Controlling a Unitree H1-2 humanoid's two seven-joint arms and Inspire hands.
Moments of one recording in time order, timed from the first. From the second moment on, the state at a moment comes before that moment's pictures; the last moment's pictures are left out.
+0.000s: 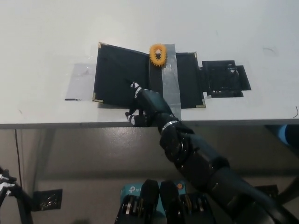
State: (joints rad) left_arm 0.05 0.26 0.29 0.10 -0.23 0.01 -0.03; right_arm -0.90 0.09 0.64 1.02 -0.39 -0.06 -0.24
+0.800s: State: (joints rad) left_arm 0.10 0.25 0.29 0.10 -0.22 0.02 -0.03; right_arm -0.86 0.04 0.55 0.80 -0.41 -0.01 -0.11
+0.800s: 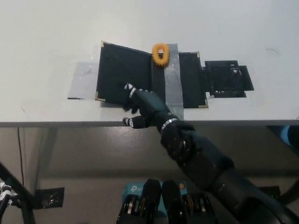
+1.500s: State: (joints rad) left_arm 0.11 0.23 0.29 0.13 -0.23 0.02 -0.03; right_arm -0.71 -0.03 0.12 0.29 0.02 0.30 0.09
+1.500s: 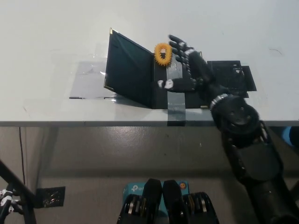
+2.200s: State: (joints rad) left_arm 0.12 0.22 0.30 0.16 -0.23 0.03 -0.03; right_arm -0.36 -0.06 -0.16 0.03 0.42 0.39 0.04
